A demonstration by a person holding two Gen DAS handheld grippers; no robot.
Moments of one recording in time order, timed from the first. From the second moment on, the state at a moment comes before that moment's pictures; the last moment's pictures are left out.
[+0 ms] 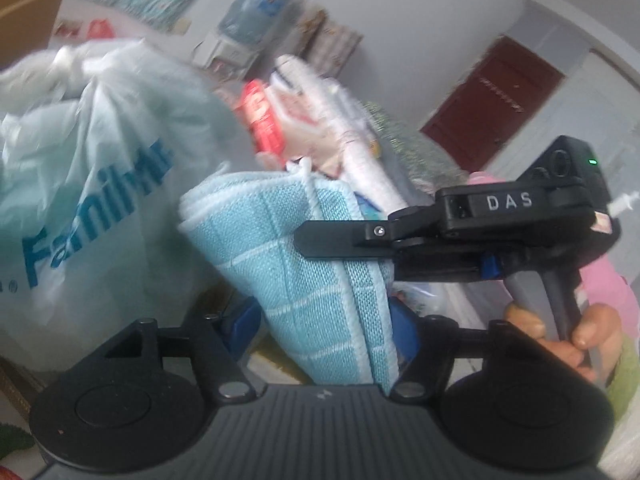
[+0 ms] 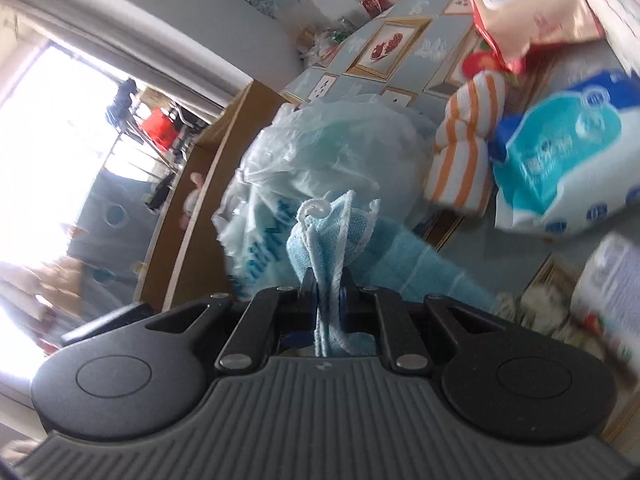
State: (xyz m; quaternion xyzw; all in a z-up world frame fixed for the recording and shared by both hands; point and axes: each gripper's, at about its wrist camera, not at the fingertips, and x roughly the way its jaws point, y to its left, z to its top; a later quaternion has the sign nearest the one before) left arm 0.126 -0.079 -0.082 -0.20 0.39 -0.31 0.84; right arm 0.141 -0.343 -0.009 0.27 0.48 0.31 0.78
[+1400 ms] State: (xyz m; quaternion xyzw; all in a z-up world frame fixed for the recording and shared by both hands) left arm 0.117 -0.083 -0.061 -0.18 0.36 -0.30 0.87; right arm 0.141 -0.372 -0.022 0.29 0.47 0.32 0.77
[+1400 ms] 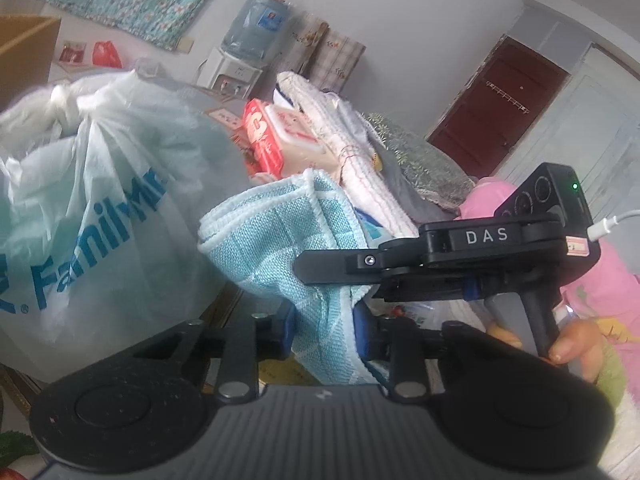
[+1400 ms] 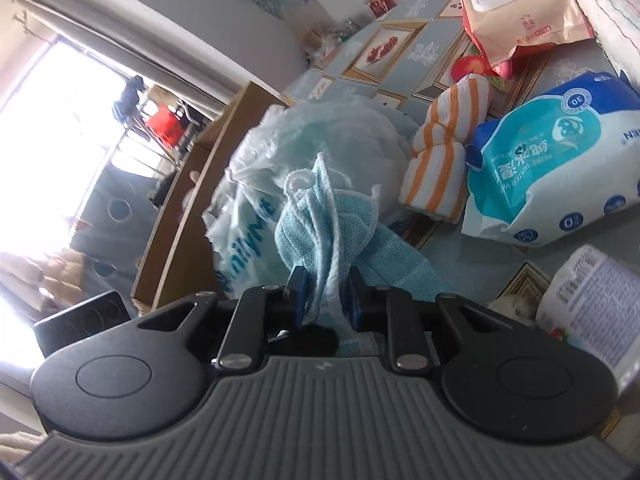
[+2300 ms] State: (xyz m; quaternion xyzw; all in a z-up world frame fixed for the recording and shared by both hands) left arm 0.103 0.080 0.084 -0.12 0.32 -0.18 0.92; right arm 0.190 -0.185 0.083 0.34 0.42 0.45 0.71
